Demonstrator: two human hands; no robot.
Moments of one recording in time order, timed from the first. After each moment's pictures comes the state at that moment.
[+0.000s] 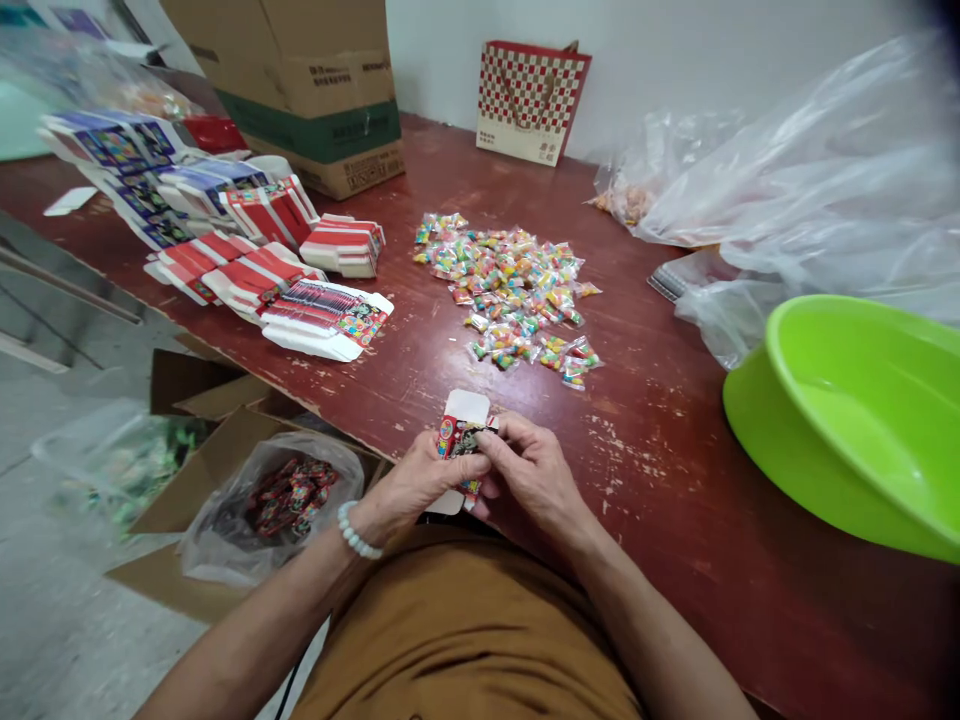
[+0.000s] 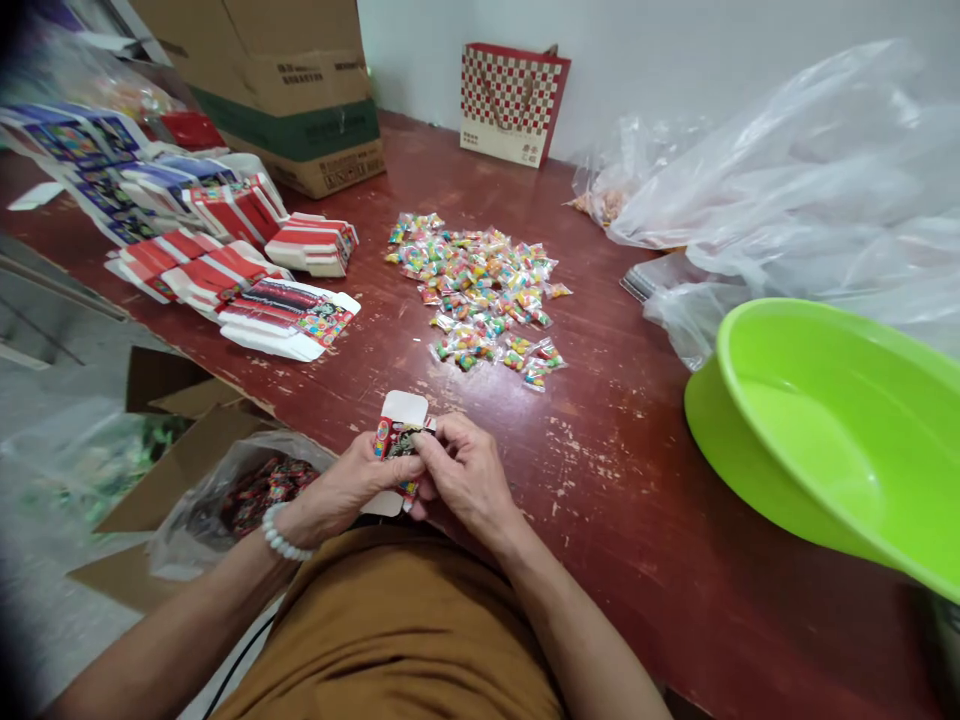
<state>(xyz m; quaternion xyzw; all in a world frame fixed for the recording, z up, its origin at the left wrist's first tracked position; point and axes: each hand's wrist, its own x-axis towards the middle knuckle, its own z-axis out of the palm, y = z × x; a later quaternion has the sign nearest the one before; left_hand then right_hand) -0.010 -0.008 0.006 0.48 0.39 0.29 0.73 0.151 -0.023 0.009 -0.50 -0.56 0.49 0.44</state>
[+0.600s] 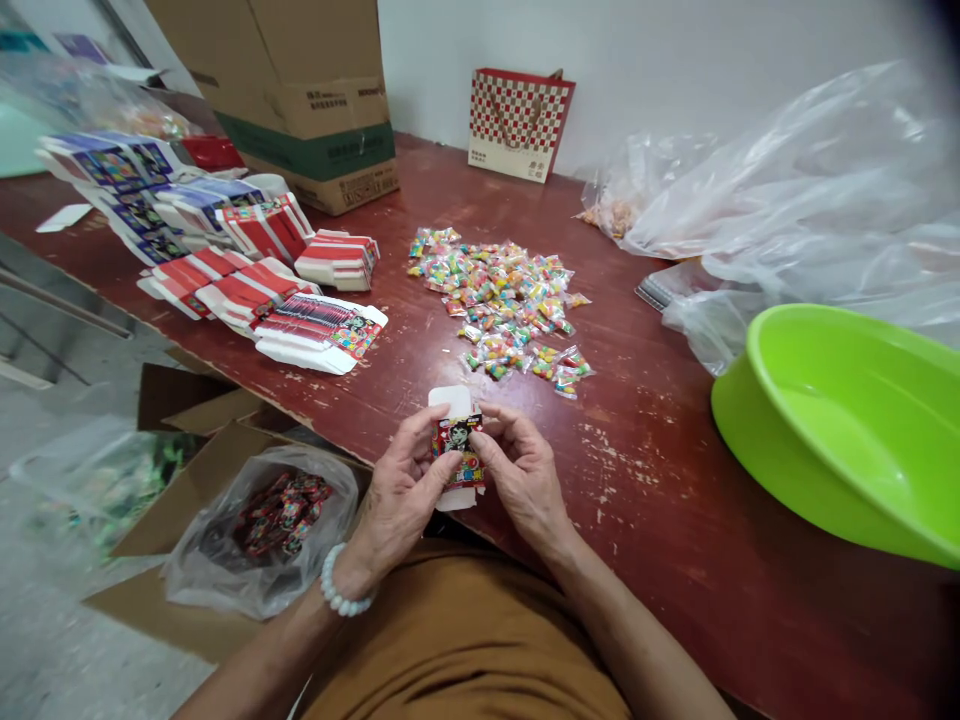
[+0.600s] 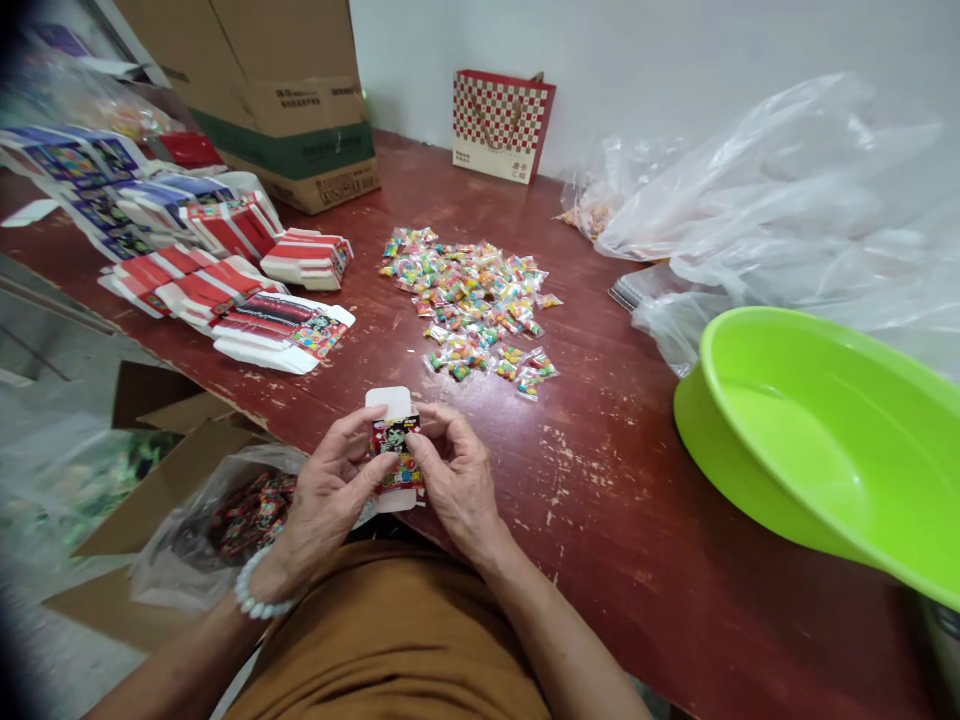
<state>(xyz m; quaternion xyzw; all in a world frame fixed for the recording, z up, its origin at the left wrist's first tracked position) -0.008 -0.025 0.006 0.48 0.44 0.50 0.57 0.135 -0.022 -0.003 -0.42 -0.44 0.54 0.58</state>
